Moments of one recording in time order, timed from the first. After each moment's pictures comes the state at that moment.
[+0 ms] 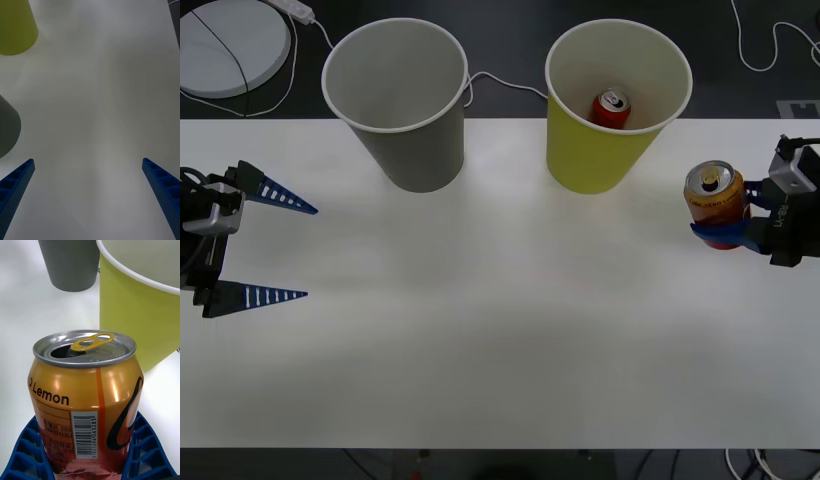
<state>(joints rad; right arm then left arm) -0.14 -0.66 -0.37 -1.79 1.75 -1.36 -0.38 -0.18 0.99 0.15 -1.79 -1.49 -1.46 0.11</state>
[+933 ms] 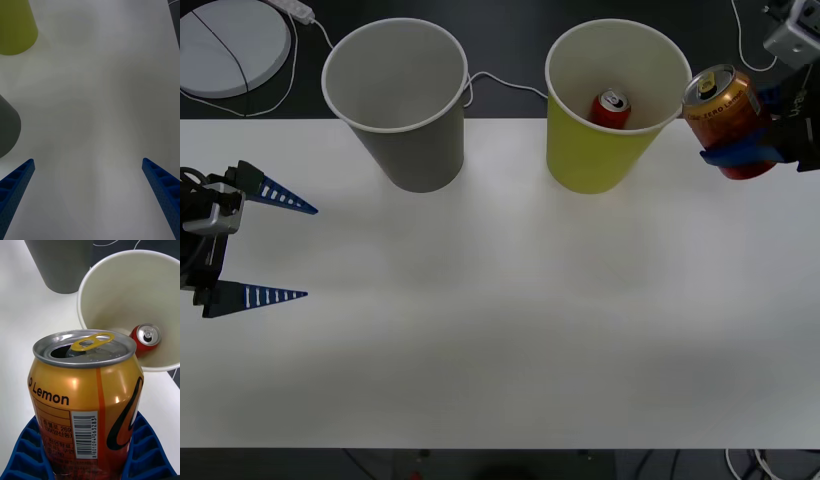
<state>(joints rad) -0.51 -0.93 -0.20 -1.95 1.83 -1.57 -0.94 -0.18 0.99 0.15 -1.79 -1.49 -1.46 0.11</state>
